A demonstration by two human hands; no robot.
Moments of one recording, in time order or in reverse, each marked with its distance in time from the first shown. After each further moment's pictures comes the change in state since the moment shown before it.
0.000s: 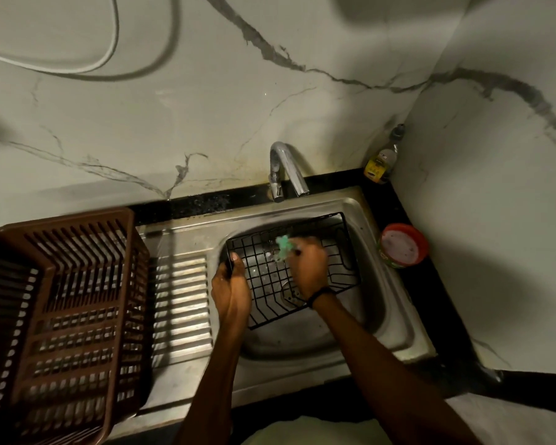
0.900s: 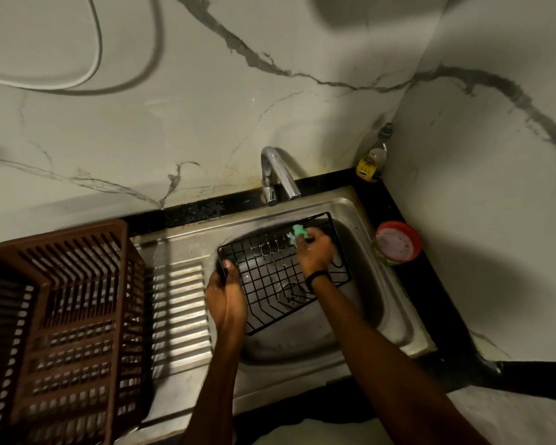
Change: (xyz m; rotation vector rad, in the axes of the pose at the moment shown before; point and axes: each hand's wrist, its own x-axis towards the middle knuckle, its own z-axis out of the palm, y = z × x) left_hand -0.003 0.003 0.002 -0.084 0.034 0.009; right_hand 0.031 0.011 0.000 0.254 0.167 0.397
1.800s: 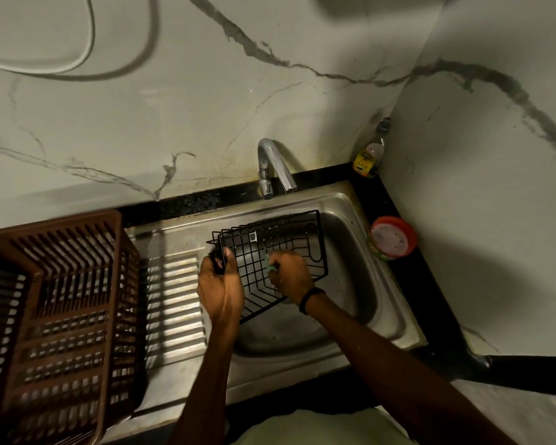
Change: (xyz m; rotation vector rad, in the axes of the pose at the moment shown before) left_hand -0.006 0.007 -0.003 0.182 0.056 0.157; right_hand -0.036 0.030 0.005 -0.458 -0.454 -0.535
